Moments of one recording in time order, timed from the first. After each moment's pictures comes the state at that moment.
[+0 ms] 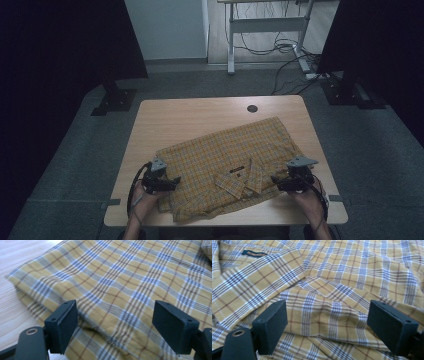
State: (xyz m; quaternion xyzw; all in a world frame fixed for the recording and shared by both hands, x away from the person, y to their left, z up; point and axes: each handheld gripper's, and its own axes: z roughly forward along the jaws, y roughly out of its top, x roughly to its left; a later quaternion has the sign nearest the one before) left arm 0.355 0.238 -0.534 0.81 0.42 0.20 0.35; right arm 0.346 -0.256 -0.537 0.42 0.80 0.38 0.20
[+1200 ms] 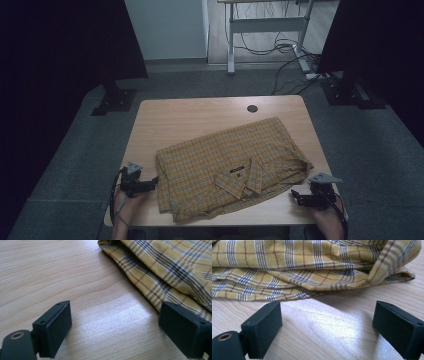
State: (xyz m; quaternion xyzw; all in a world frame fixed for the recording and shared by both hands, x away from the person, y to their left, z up) left arm 0.353 0.310 -0.556 0.75 0.51 0.25 0.33; right arm 0.305 -0.317 -0.573 0.49 0.77 0.35 0.22
